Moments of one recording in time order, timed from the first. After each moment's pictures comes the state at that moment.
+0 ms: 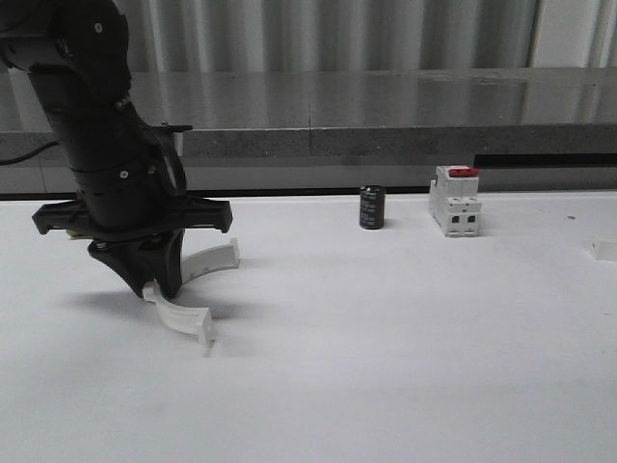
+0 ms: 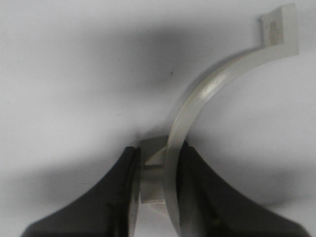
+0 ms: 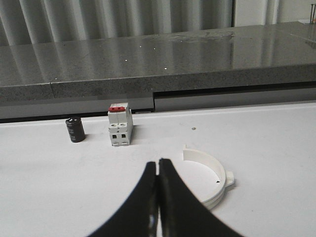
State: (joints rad) left arm -0.44 2.01 -1.34 -0.01 0.71 -0.30; right arm 0.03 -0.01 0.03 -0.06 0.07 0.15
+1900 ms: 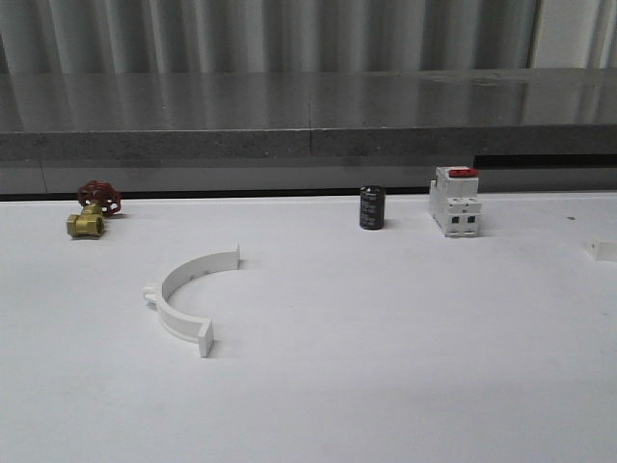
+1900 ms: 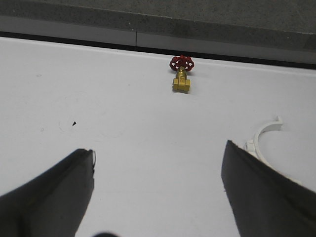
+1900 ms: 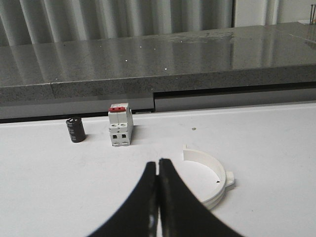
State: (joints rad) left arm 0.01 0.43 -0.56 -0.02 0.68 -0.12; right arm 0.03 -0.01 0.03 -0.06 0.07 0.15
